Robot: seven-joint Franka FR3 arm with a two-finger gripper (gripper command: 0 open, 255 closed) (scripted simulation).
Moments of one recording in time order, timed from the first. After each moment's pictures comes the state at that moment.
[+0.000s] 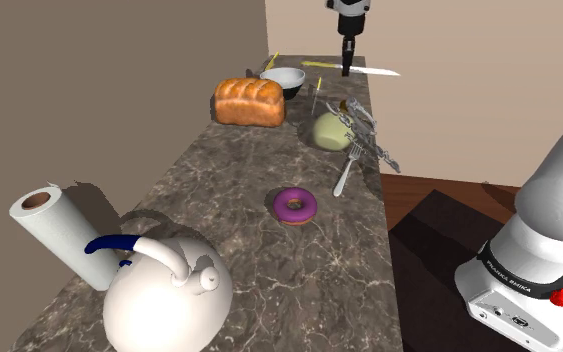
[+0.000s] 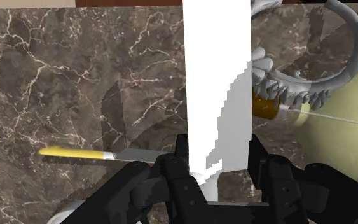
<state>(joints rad) -0.28 0.17 0.07 -1.70 -0.11 1.98 -0.89</state>
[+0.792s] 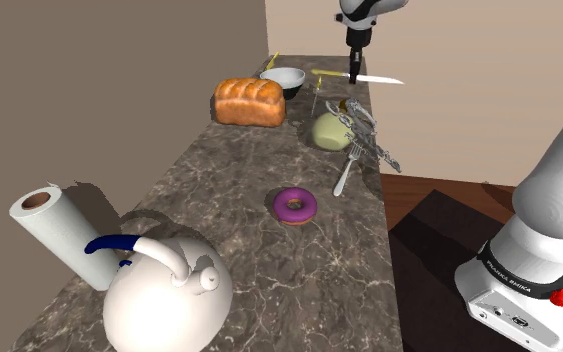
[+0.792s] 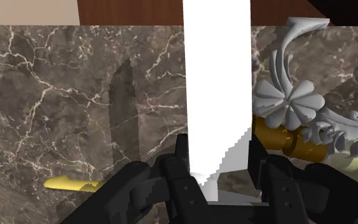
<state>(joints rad) -0.33 0.23 0.04 -1.71 -0.10 2.06 -0.96</state>
